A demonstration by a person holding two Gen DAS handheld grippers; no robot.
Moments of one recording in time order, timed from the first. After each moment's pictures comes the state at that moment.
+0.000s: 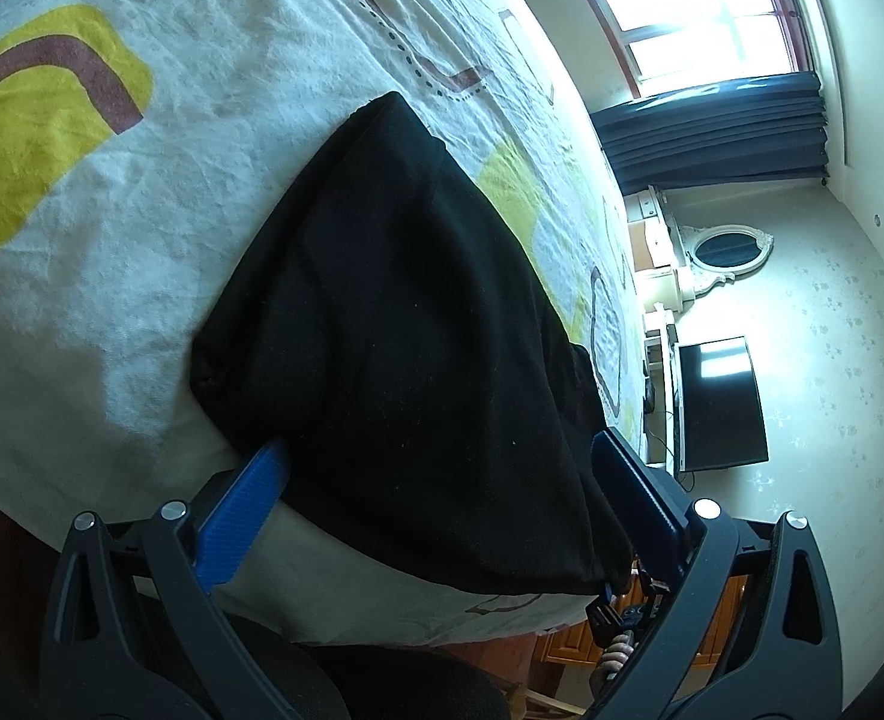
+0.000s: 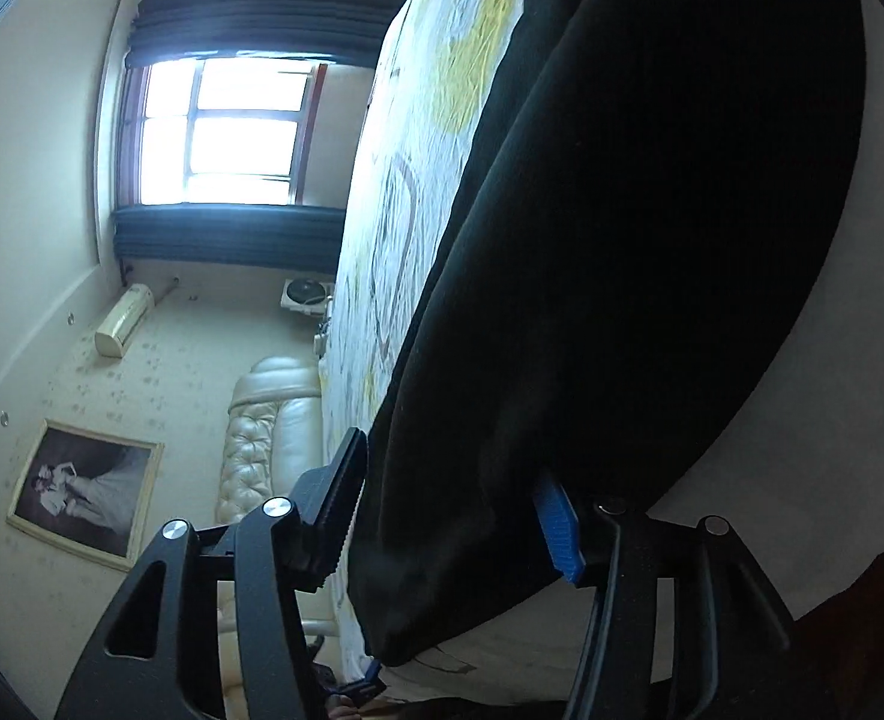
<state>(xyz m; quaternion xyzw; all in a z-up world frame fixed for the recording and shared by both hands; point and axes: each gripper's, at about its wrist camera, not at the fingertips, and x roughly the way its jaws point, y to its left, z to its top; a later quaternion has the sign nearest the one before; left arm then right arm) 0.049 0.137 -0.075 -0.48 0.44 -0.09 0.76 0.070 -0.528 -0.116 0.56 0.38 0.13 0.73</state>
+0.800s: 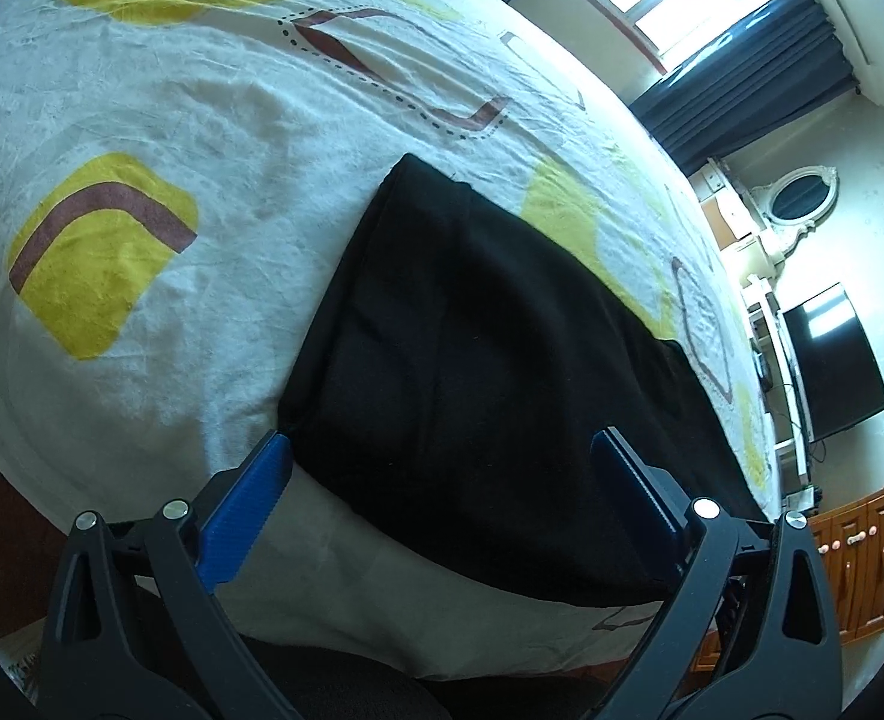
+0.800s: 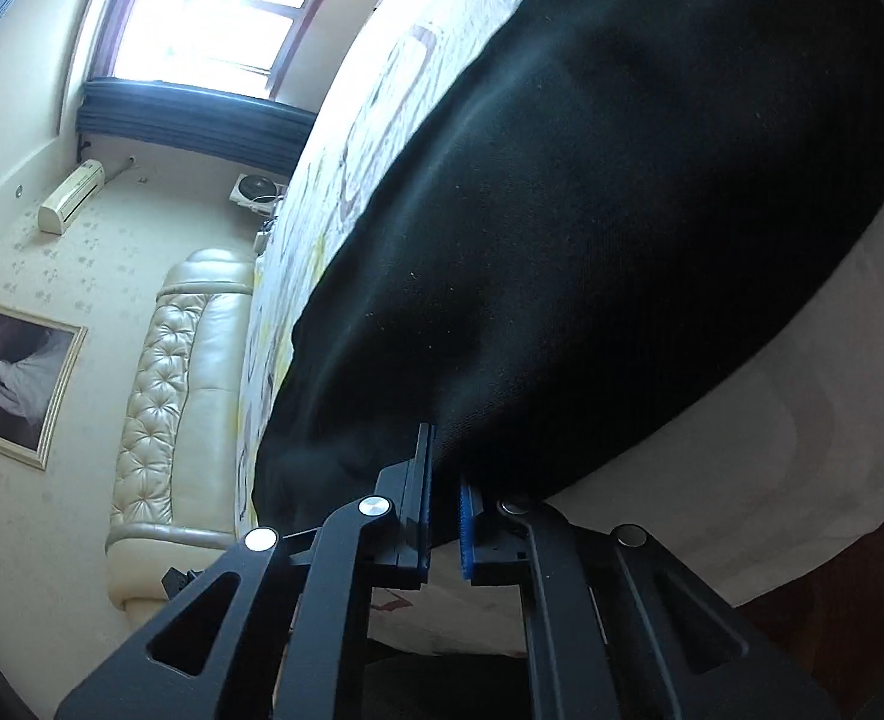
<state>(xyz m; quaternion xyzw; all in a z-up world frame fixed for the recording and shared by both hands) 0.045 0.126 -0.061 -0.32 0.46 0.02 0.83 0.070 -0.463 -0.119 0.47 0.46 0.14 0.74</state>
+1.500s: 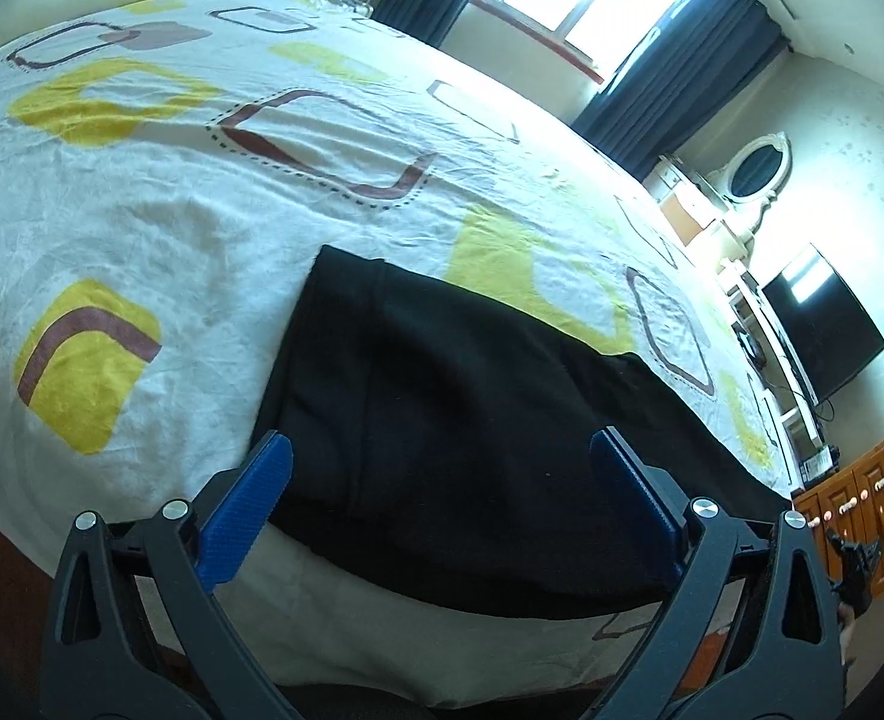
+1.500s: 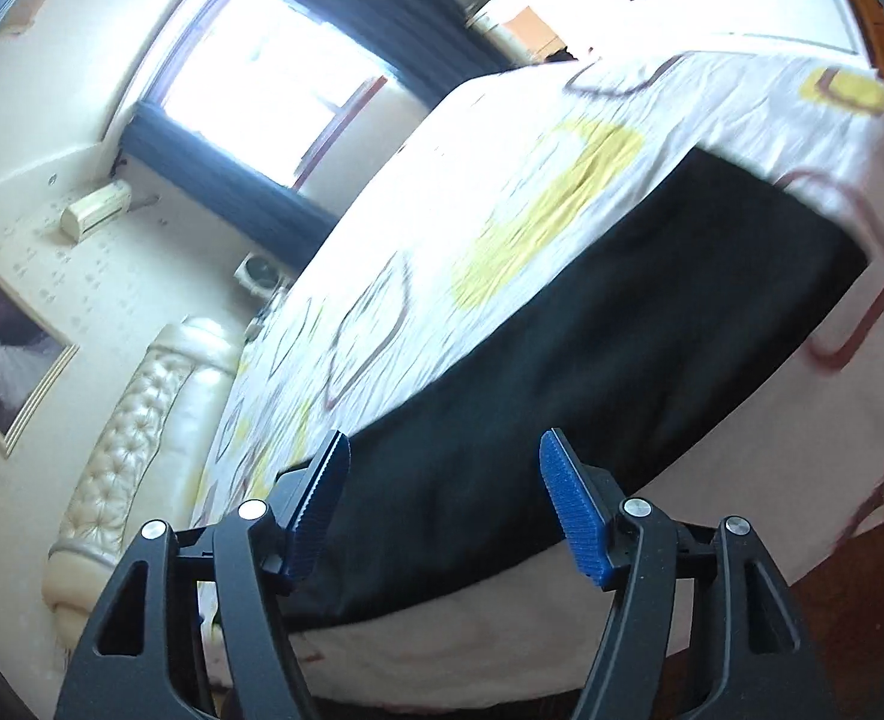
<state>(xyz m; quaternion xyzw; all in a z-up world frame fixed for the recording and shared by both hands) 0.035 0.110 -0.013 -0.25 0.38 -0.03 0.89 0.045 -0.662 -0.026 0.39 0.33 0.06 0.86</state>
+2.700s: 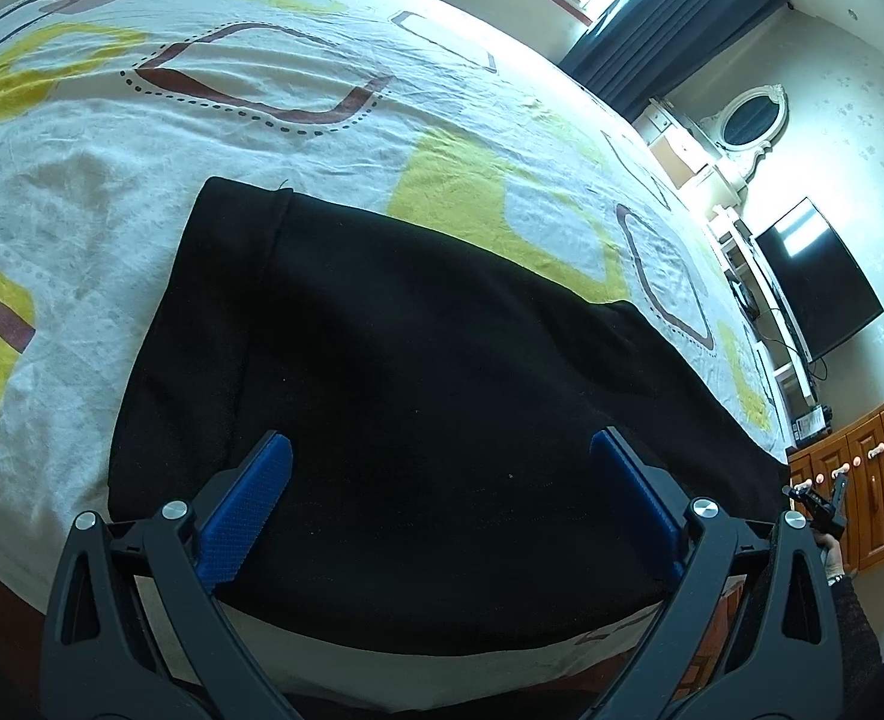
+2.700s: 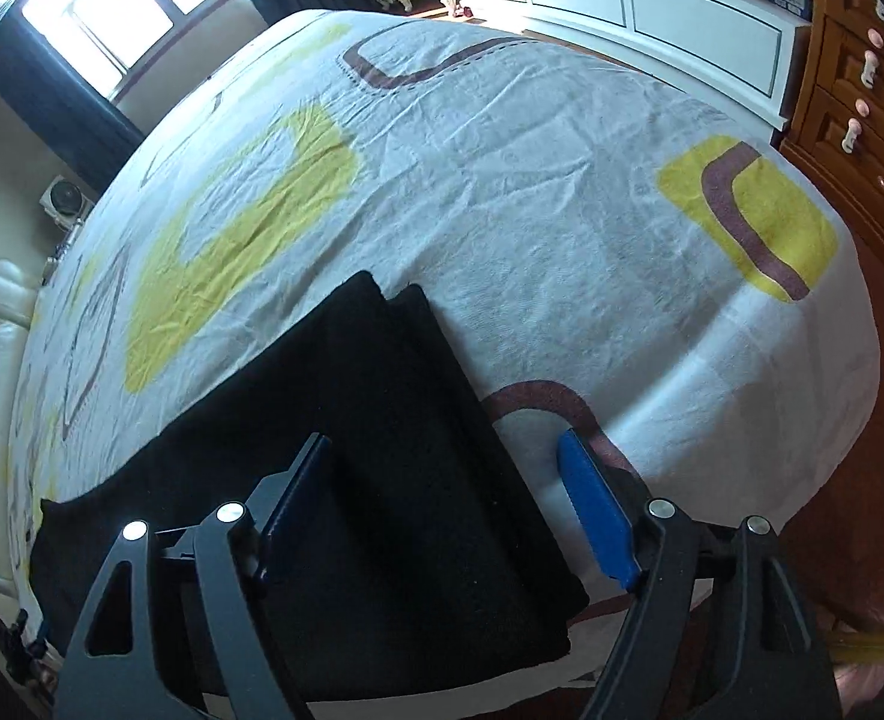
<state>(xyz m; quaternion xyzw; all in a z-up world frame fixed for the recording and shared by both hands) 0.084 0.079 -0.041 -0.25 0.45 -0.07 0.86 0.150 -0.780 -0.078 0.22 0.53 -0.09 0.82</state>
